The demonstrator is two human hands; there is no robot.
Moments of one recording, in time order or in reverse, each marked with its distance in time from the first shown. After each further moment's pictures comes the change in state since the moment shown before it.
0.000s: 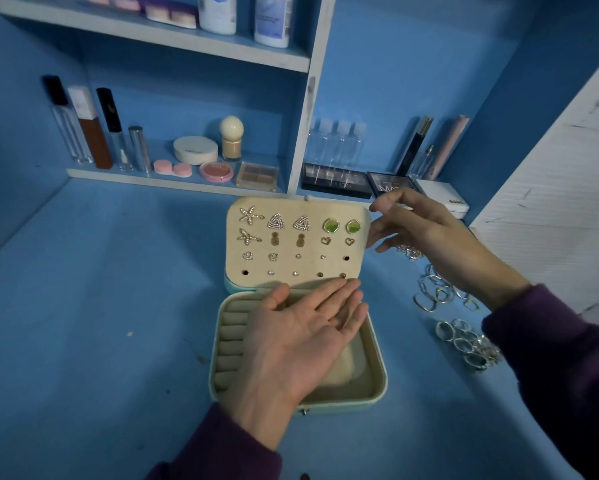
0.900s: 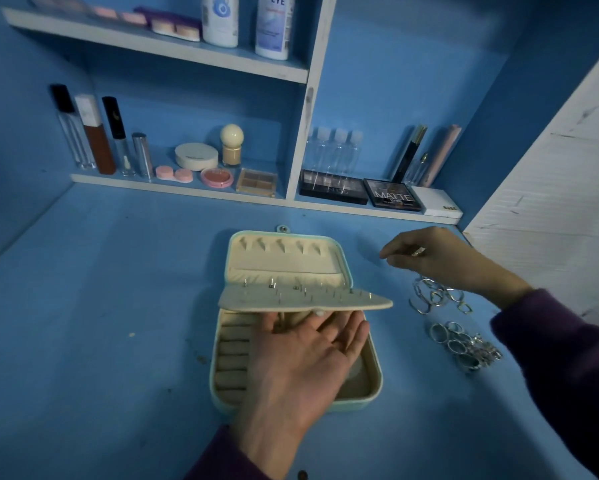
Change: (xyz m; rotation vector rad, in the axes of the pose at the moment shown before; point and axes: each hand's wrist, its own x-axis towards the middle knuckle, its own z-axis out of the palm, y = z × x) left_hand -0.012 -0.021 -0.005 -0.093 0.038 0.048; right_hand 0.002 0.032 -0.035 -0.734 -0.078 0.004
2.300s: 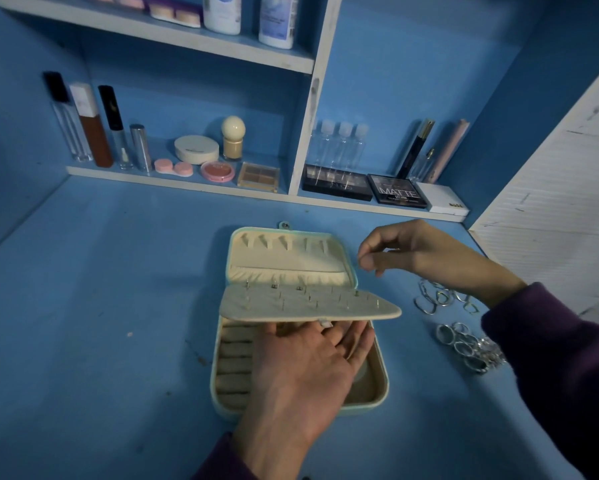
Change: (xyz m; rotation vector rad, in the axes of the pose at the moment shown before) left_hand 0.007 0.000 -0.008 0.067 -0.036 0.030; right_hand 0.000 -0.041 0.003 0.416 -0.205 -0.109
